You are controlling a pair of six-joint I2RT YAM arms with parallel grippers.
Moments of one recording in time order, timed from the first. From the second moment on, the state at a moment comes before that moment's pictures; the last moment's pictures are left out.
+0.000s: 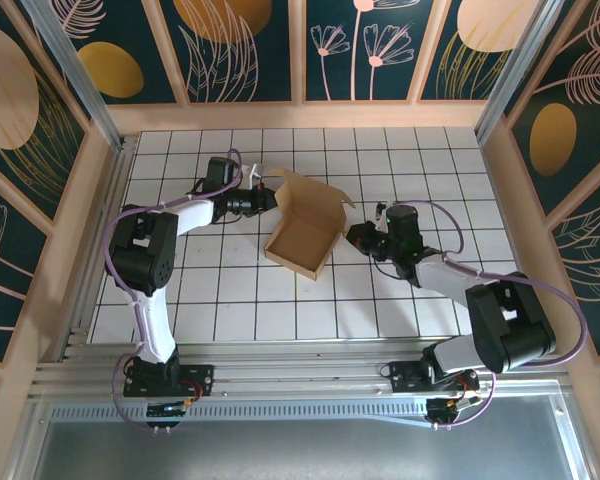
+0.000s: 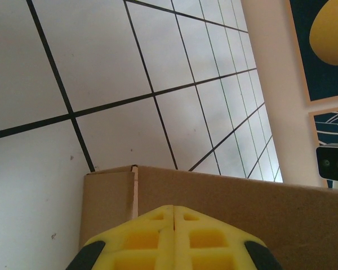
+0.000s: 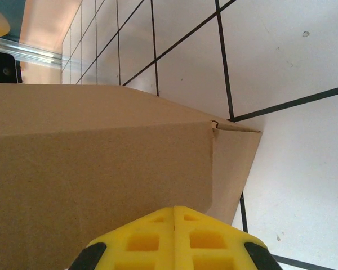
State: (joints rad) left arm -0.28 2.00 1.23 0.06 0.84 -0.55; right arm 0.37 1.40 0.57 0.25 -0.41 0.90
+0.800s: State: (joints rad) left arm -0.28 1.96 1.11 0.11 0.84 -0.55; right arm 0.41 1.47 0.58 0.28 -0.39 0.94
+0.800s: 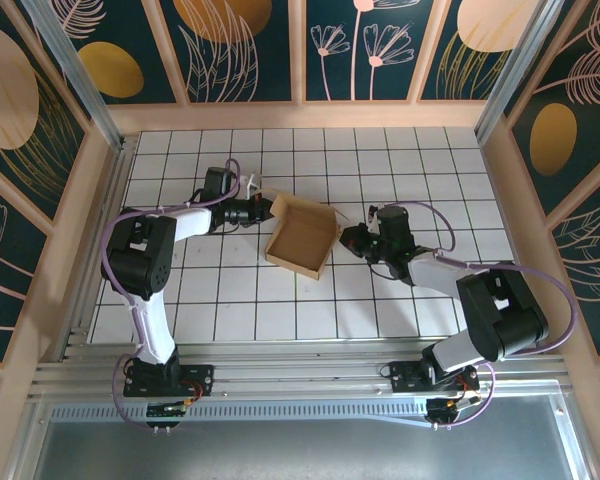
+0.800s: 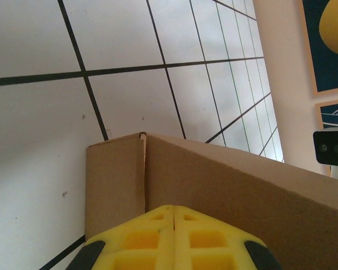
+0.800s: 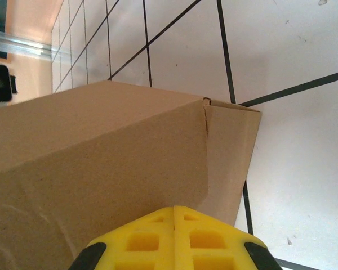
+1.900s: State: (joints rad) left arm -0.28 1.95 1.10 0.12 0.84 -0.55; right arm 0.43 1.59 0.67 0.30 -0.43 1.04
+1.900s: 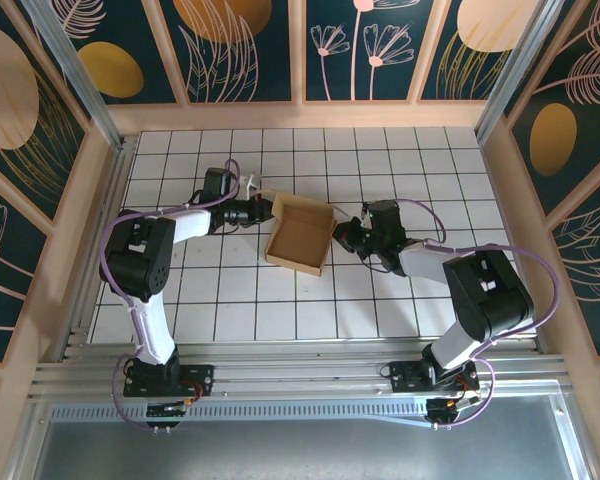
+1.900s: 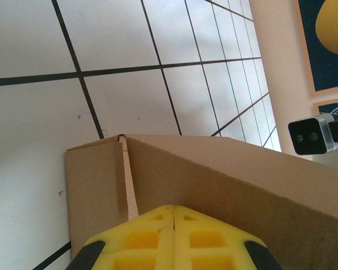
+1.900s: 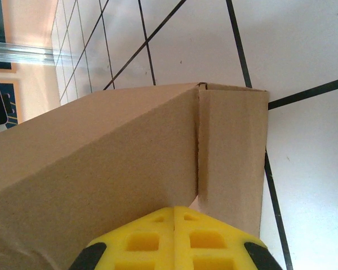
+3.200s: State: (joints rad) left arm -0.28 1.65 0.98 -0.02 0.40 -0.48; right arm 0.41 1.20 0.67 0.00 -0.09 0.81
